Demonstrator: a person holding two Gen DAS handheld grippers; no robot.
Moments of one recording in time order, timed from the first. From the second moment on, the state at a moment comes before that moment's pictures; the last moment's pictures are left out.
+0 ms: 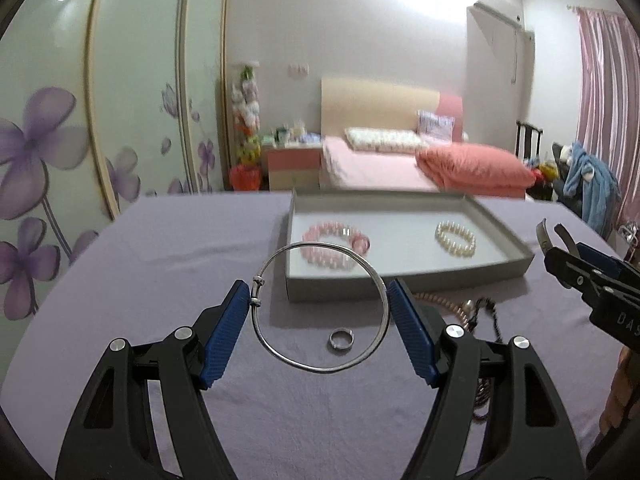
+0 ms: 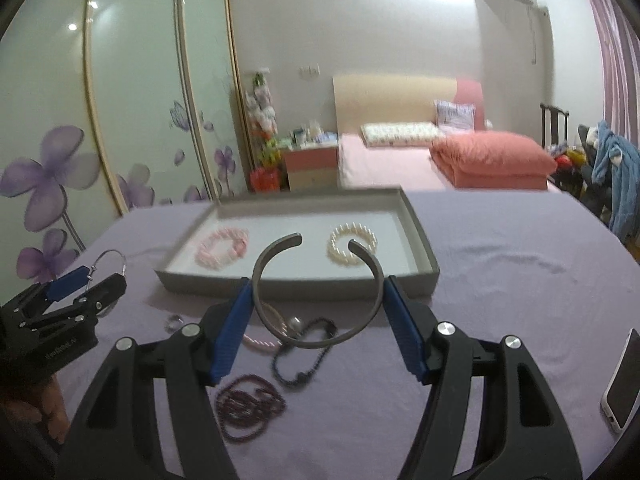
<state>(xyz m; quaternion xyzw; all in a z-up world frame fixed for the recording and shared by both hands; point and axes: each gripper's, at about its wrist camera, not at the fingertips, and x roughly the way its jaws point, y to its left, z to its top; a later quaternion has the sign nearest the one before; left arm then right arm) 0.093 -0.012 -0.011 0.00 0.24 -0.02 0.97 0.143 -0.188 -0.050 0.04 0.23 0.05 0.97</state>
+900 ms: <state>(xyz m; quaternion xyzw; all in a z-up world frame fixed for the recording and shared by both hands) 0.055 -0.021 0.015 0.00 0.11 0.01 0.99 0.084 -0.179 -0.024 0.00 0.05 0.02 1.00</state>
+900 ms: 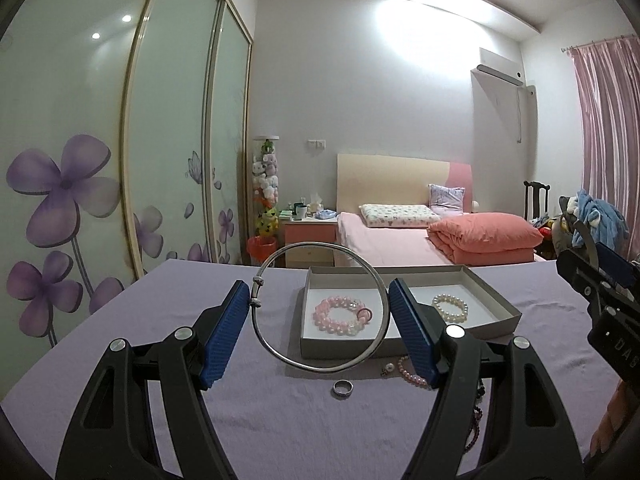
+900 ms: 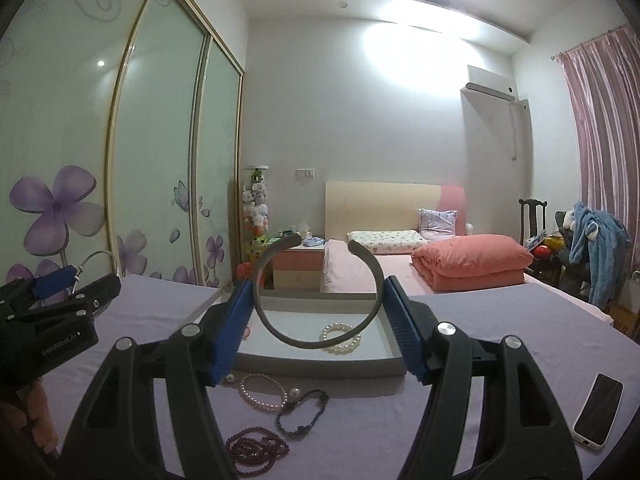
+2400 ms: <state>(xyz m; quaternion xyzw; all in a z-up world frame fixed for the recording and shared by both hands) 0.237 -0.047 -0.034 0.01 0.30 -0.03 0.95 0.326 -0.204 -0.083 0.05 0.29 0.01 0.96</state>
